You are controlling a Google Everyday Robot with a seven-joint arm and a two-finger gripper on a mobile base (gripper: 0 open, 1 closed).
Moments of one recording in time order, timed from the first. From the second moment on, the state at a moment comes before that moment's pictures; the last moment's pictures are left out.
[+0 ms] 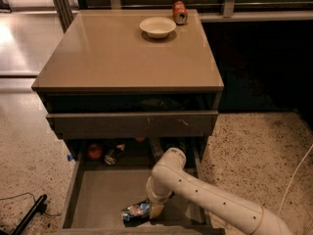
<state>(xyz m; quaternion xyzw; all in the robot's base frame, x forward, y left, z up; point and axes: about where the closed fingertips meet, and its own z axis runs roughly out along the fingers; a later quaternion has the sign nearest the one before) 0.457 0.009 0.382 -0.79 0.60 0.11 0.10</state>
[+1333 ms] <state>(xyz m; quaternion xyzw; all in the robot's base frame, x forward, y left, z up) 0.452 0.004 0.362 -0.78 0.60 0.13 0.09</state>
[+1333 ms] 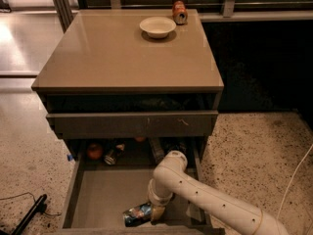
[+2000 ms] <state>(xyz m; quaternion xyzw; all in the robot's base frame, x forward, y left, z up) 0.452 0.004 0.362 -0.78 0.60 0.13 0.09</state>
